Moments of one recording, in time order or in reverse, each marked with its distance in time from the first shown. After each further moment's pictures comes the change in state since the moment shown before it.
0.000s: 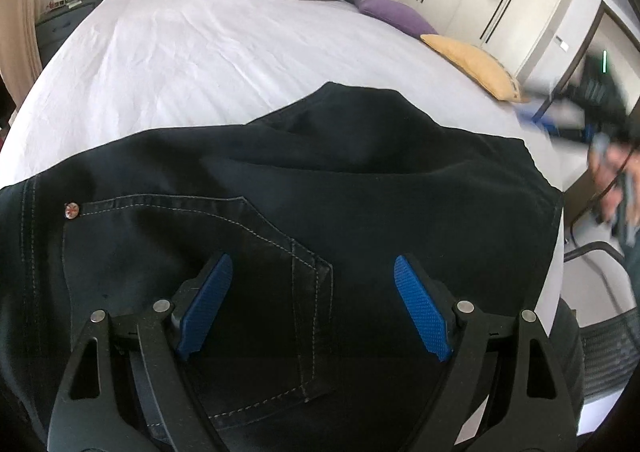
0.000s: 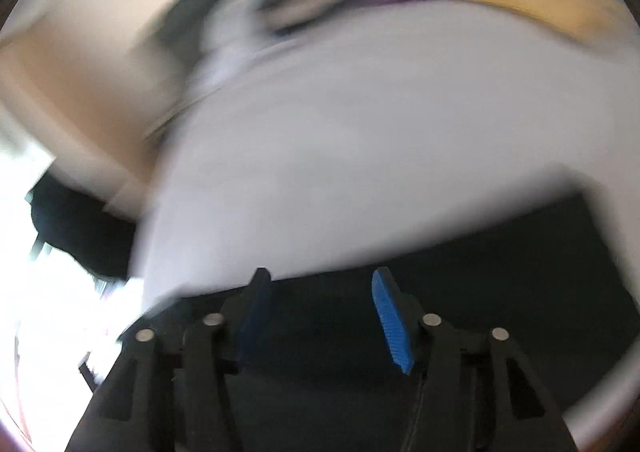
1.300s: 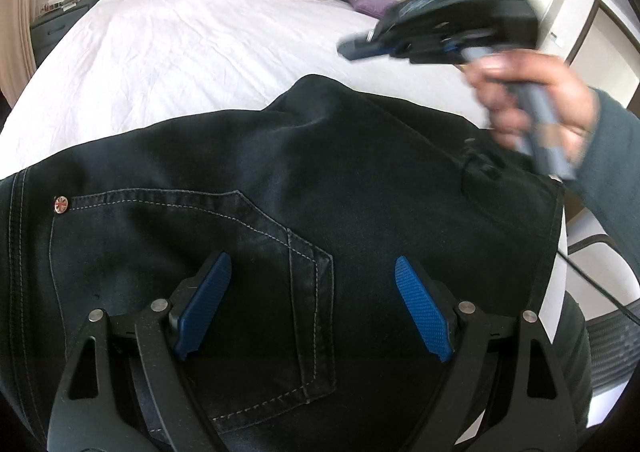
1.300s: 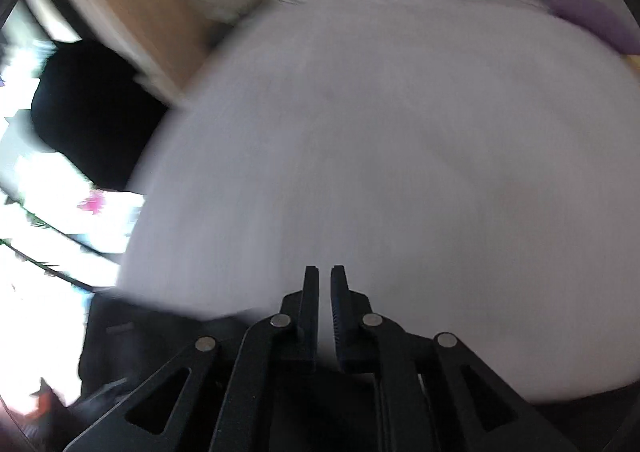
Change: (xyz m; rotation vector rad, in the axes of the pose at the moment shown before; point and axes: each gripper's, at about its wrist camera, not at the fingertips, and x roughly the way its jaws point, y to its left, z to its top) left arm 0.009 -0.006 -0.007 0.014 -0.010 -0.010; right arm 0.145 0.071 0.048 -0.208 0.179 0.031
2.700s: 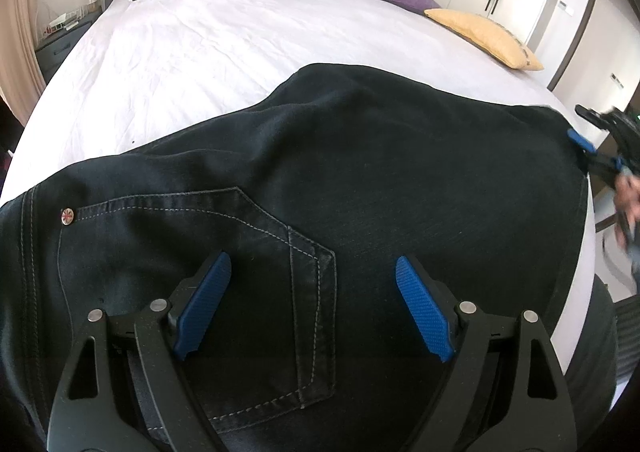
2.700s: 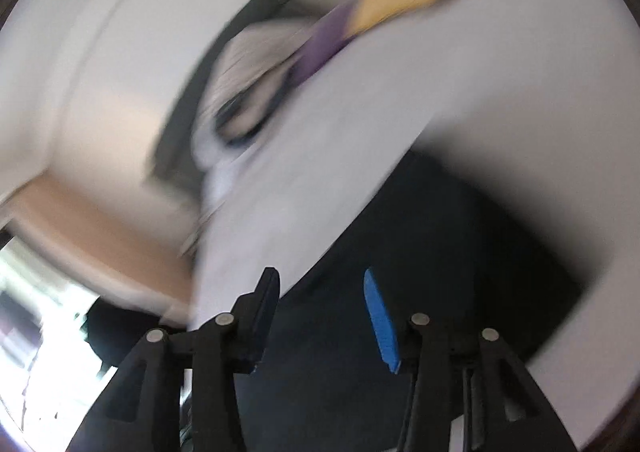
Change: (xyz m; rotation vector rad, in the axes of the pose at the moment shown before) left arm 0.027 -0.036 0.004 0.072 0.040 0.115; right arm -0.211 -0.207 -0.241 0.673 -0.556 0.138
